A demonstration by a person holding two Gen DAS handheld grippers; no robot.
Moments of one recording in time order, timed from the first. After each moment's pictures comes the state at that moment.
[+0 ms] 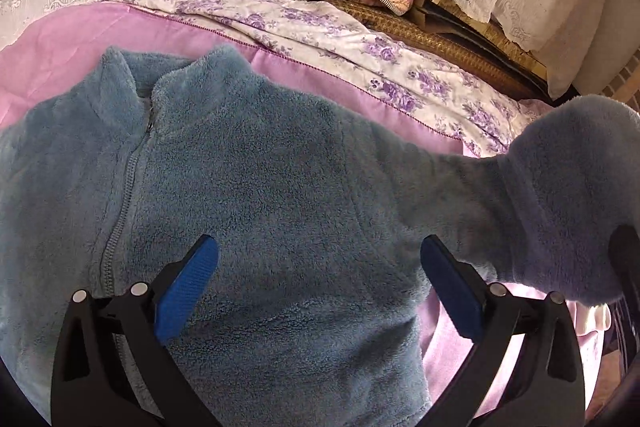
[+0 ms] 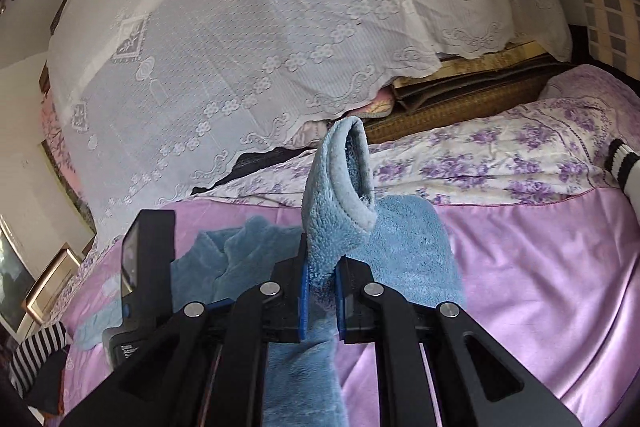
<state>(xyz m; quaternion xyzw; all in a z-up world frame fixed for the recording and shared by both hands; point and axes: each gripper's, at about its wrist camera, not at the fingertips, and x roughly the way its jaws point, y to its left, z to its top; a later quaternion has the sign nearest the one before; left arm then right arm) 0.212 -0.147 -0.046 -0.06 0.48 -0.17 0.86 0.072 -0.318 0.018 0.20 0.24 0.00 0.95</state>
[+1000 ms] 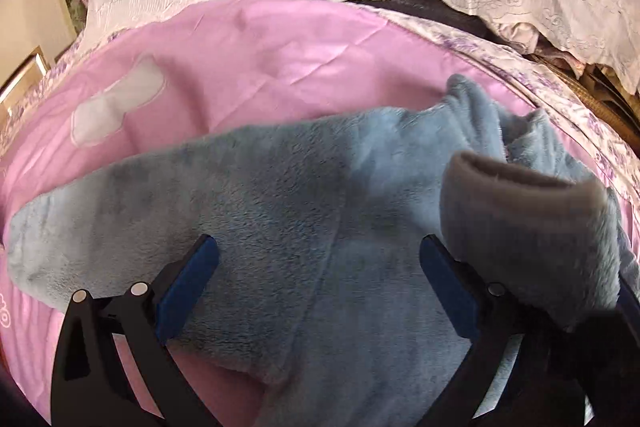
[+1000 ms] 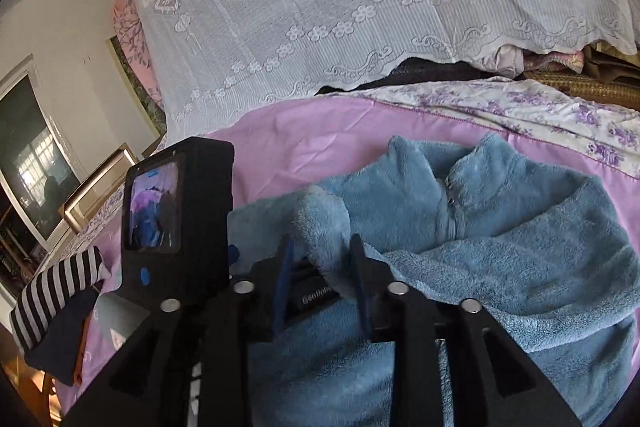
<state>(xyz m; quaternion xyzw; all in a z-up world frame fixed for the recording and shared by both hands) 0.244 0.088 -0.064 -0.05 0.45 0.05 0.89 0.162 -0.056 -0.009 0.12 0.34 0.19 0.91</state>
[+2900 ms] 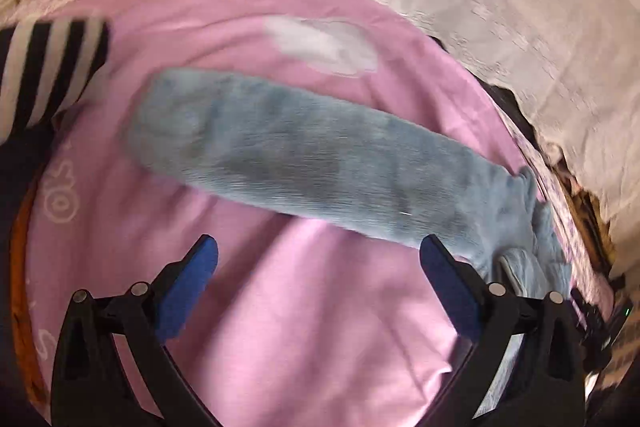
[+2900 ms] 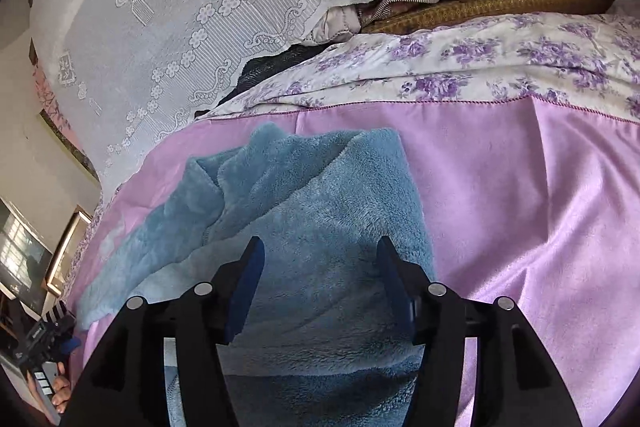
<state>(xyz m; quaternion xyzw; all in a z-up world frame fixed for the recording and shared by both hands) 0.105 0.301 -0.058 -0.28 0.42 0.11 0.86 0.176 -0.258 -0.069 0.23 0.36 0.06 0.90</state>
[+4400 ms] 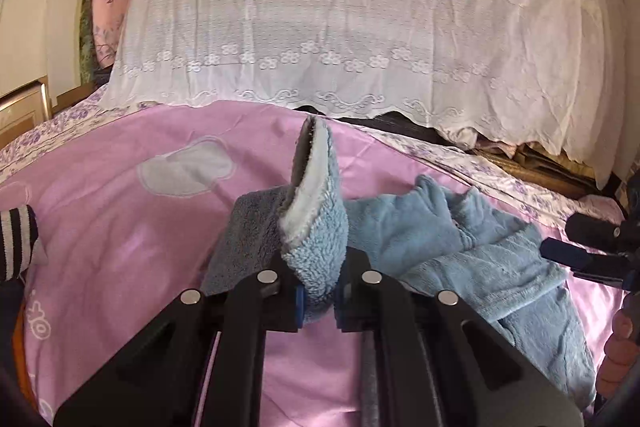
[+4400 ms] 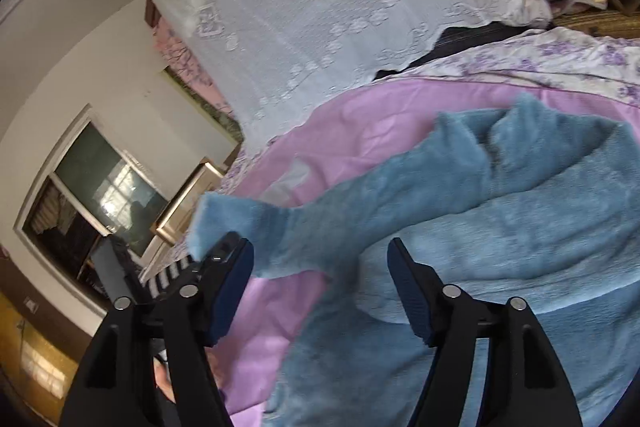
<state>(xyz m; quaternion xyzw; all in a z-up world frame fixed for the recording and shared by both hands) 0.109 0.156 0.011 -0.06 0.26 -0.03 0.96 0.133 -0.093 0.018 0.25 0.36 0.32 0.84</state>
